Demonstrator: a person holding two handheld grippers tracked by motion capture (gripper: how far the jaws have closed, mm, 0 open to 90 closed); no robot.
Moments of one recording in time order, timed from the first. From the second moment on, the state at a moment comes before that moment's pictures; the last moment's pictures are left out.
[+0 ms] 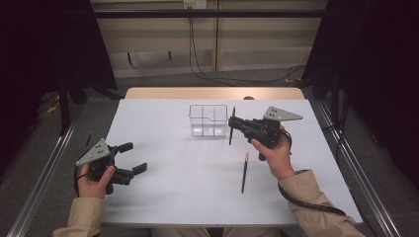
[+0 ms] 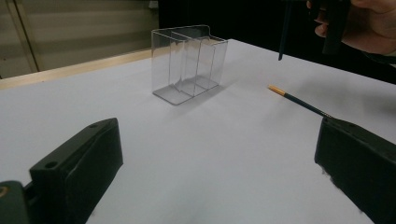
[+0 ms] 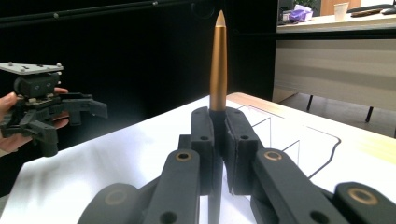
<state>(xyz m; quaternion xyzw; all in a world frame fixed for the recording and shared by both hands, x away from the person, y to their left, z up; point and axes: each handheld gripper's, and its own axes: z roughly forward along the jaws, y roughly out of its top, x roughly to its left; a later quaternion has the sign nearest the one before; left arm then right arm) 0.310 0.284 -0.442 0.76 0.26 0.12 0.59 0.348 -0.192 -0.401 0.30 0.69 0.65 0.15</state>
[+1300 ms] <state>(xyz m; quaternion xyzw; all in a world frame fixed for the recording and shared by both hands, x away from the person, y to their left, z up) 0.311 0.279 -0.443 0.76 0.25 0.11 0.59 0.385 -0.188 -0.372 0.31 0.68 0.64 0.19</state>
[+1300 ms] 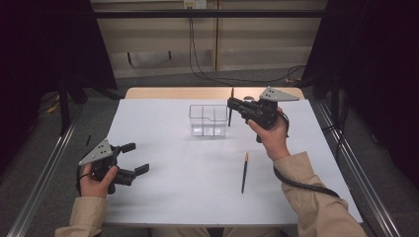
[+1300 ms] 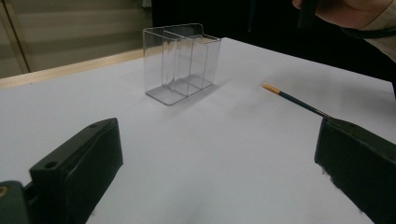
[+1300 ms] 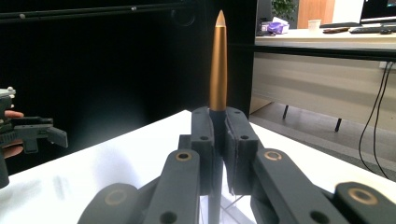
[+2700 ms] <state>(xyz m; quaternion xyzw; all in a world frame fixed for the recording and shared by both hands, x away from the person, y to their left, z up) 0.312 0.279 -0.445 0.76 0.25 0.11 0.58 0.417 -0.178 -0.367 0.32 0.67 0.63 0.23</state>
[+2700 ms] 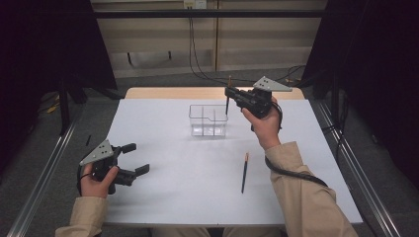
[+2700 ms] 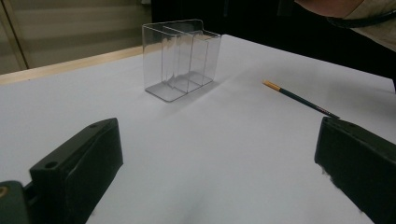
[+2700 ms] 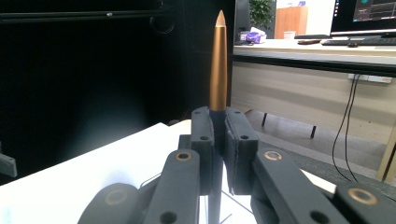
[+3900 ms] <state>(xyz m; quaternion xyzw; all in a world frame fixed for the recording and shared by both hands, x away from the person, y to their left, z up) 0.311 0.279 -0.445 0.76 0.25 0.11 0.58 0.431 -0.167 -0.390 0.32 0.67 0.62 0.23</state>
